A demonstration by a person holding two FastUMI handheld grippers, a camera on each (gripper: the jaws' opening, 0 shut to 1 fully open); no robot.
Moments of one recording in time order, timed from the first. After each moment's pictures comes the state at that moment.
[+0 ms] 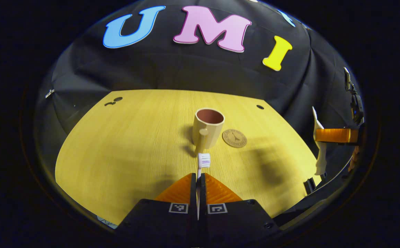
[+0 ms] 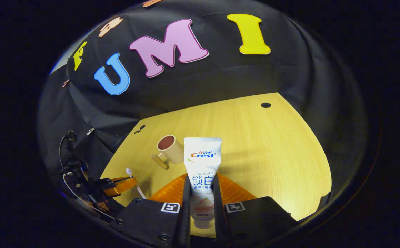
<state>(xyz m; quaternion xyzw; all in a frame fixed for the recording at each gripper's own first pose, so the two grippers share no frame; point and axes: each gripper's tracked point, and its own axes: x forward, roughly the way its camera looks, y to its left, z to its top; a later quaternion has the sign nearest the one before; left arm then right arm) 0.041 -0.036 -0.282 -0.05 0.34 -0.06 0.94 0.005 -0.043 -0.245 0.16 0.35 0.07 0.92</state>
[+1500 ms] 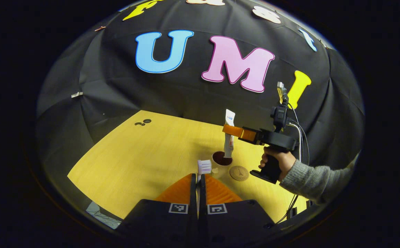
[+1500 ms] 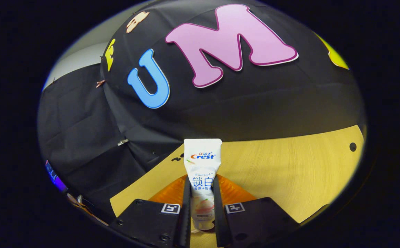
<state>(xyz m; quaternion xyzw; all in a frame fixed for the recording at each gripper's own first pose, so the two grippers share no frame) 0.035 -0.010 -0.170 -0.10 0.26 0.06 0.96 0.242 0.130 -0.270 0.18 0.23 0.27 0.92</state>
